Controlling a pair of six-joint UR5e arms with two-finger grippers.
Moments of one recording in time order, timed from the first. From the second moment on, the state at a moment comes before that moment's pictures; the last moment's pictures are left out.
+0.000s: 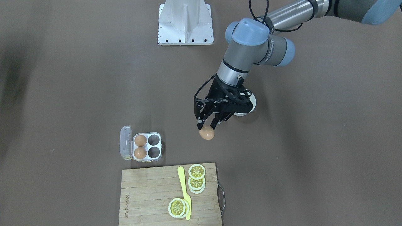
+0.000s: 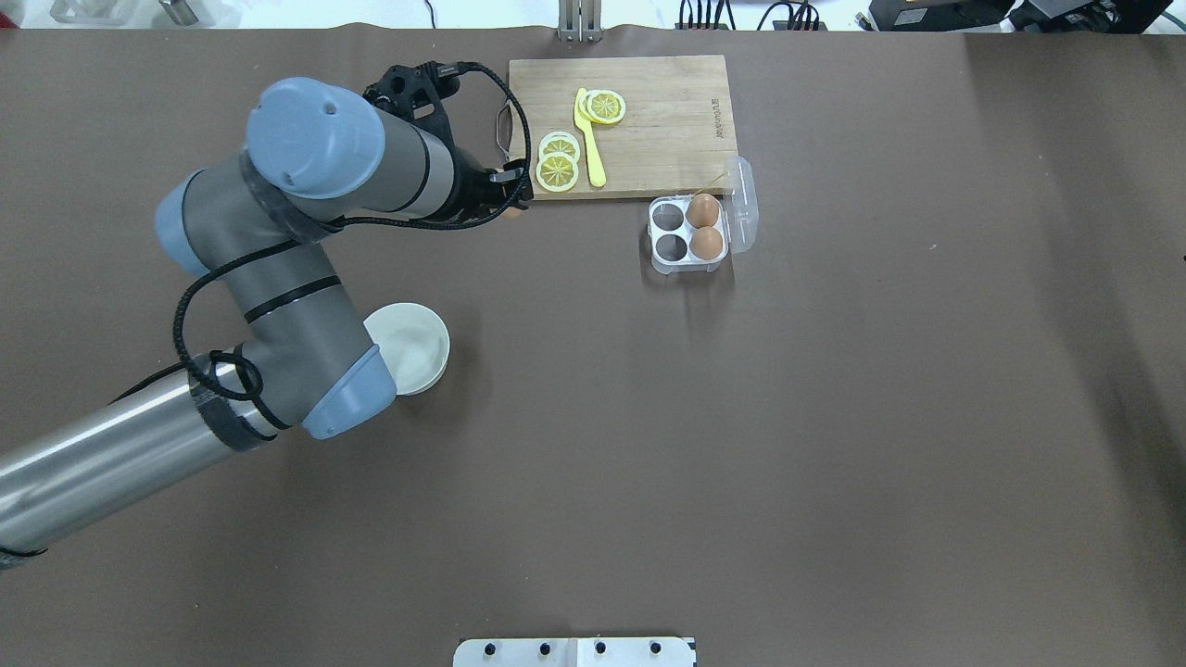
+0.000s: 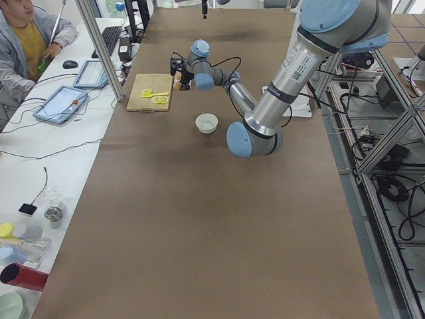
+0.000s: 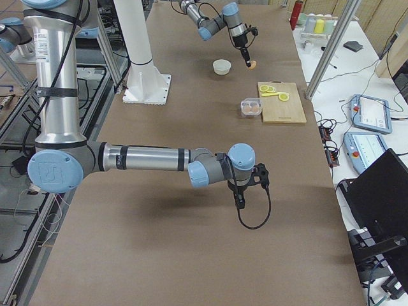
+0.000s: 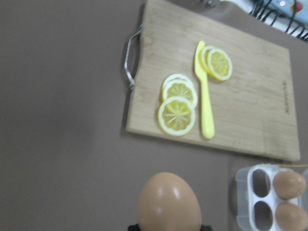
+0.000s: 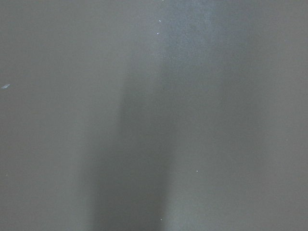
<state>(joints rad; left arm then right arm) -0.67 -2.33 -1.45 -2.17 -1.71 -1.36 1.40 -1.57 1.54 -1.26 2.38 0.14</state>
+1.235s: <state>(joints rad) -0.46 -2.47 -1.12 -2.58 -1.27 -0.97 1.40 -1.57 1.52 -1.26 2.42 0.16</state>
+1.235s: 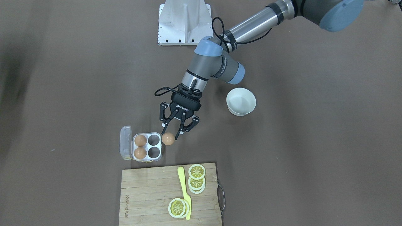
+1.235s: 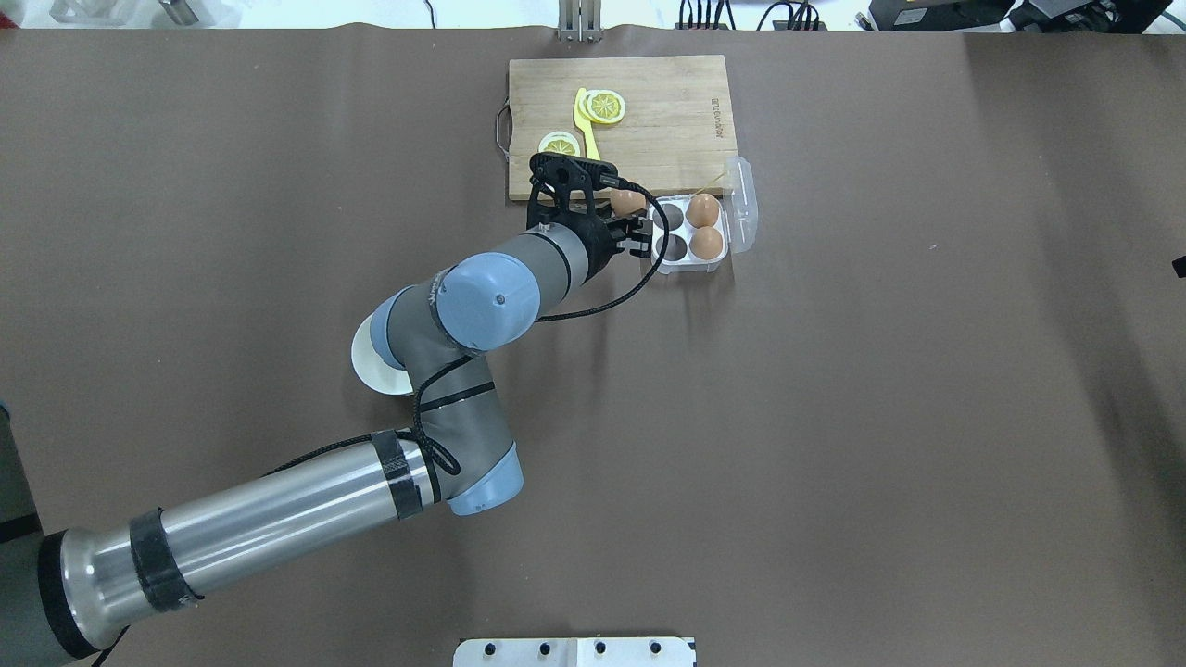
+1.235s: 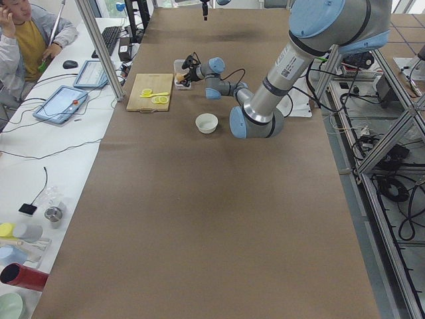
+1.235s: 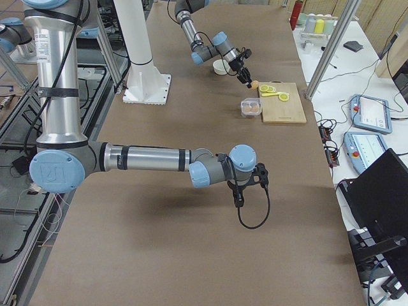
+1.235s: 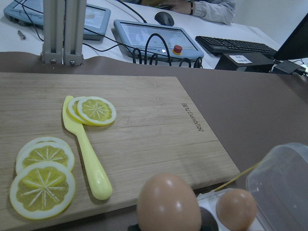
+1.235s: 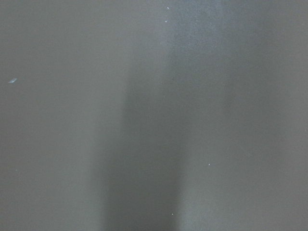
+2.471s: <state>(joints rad) -0.43 -2.59 -0.97 -2.60 -1.27 -0.72 1.40 -1.57 1.53 -1.26 2.43 0.20</state>
